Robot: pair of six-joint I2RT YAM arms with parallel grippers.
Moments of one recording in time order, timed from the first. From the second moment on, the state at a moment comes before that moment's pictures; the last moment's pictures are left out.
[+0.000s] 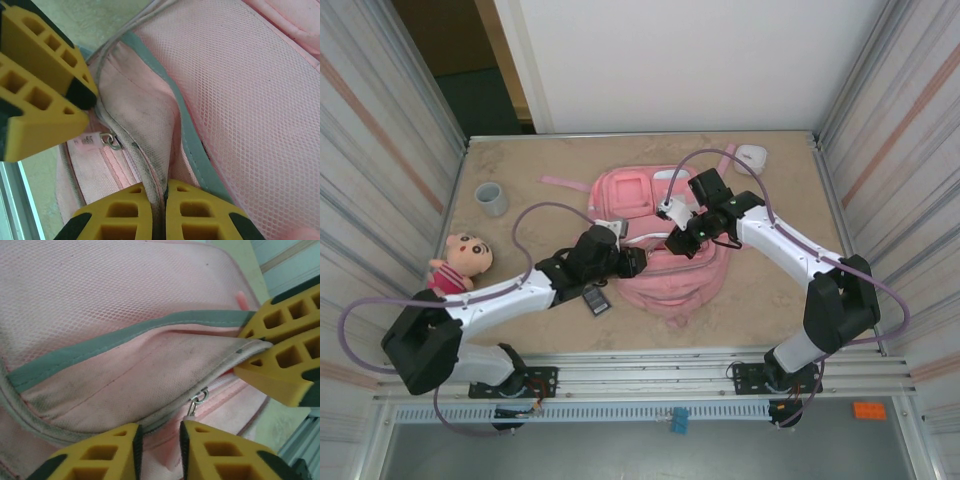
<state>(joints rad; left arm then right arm) -0.84 1.34 0.75 -0.02 0.06 -0.76 0.53 1.55 1.22 -0.75 -0.46 -0.37</state>
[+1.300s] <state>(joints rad) -0.86 1.35 0.80 -0.07 0.08 -0.67 0.43 1.61 1.33 -0.89 -0.63 -0.36</state>
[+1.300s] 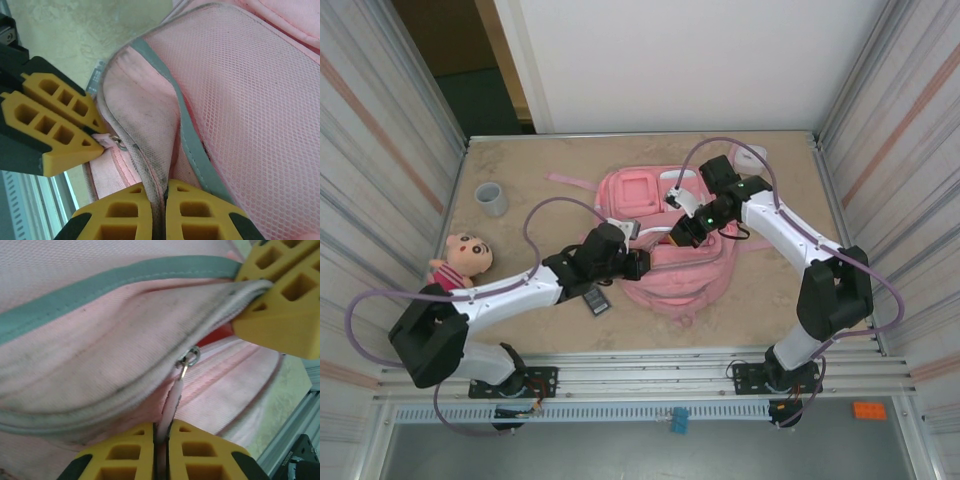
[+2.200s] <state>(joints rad) -0.52 1.07 0.66 -0.28 0.03 -0.65 0.43 1.61 1.52 -1.08 -0.61 -0.60</state>
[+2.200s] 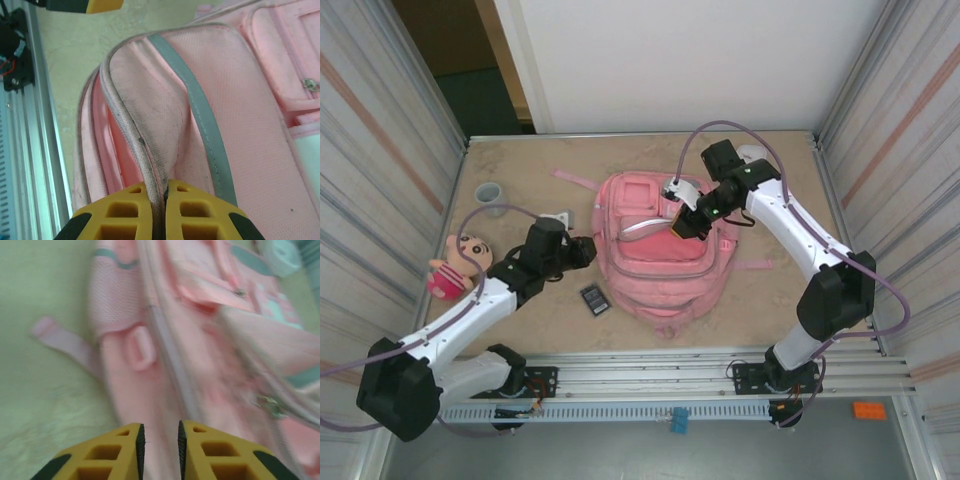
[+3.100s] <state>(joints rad) -0.67 1.34 0.91 -0.88 -0.04 -1.35 0.47 1.56 1.36 -0.77 -0.57 0.01</state>
